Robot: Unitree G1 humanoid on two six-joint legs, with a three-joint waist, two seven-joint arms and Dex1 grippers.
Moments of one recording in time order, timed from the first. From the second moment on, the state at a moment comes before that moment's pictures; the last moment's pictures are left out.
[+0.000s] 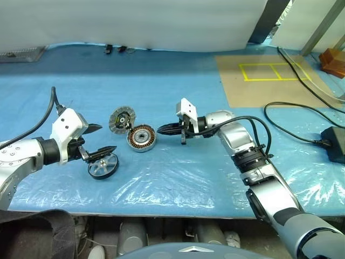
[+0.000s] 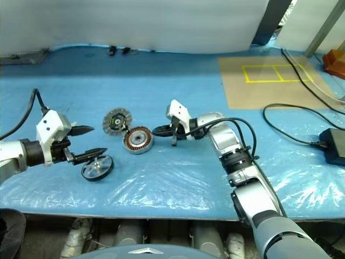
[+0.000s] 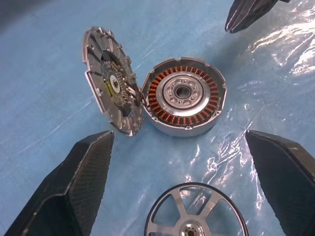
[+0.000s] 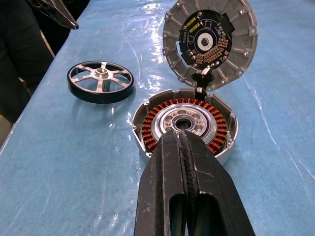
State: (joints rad) left arm 0.02 0.99 0.31 -0.44 -0.59 0.67 -0.88; right arm -0.75 -0.27 0.27 0.37 0.13 0.31 1.20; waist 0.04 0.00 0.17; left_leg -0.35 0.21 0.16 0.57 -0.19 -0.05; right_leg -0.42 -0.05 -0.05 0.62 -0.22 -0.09
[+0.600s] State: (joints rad) left arm 0.13 1.03 0.23 -0.28 -0.40 0.47 -1.07; right arm -0.72 -0.29 0.27 0.34 0.14 0.32 1.18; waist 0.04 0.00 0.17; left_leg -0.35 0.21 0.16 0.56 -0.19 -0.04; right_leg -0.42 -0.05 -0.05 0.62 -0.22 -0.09
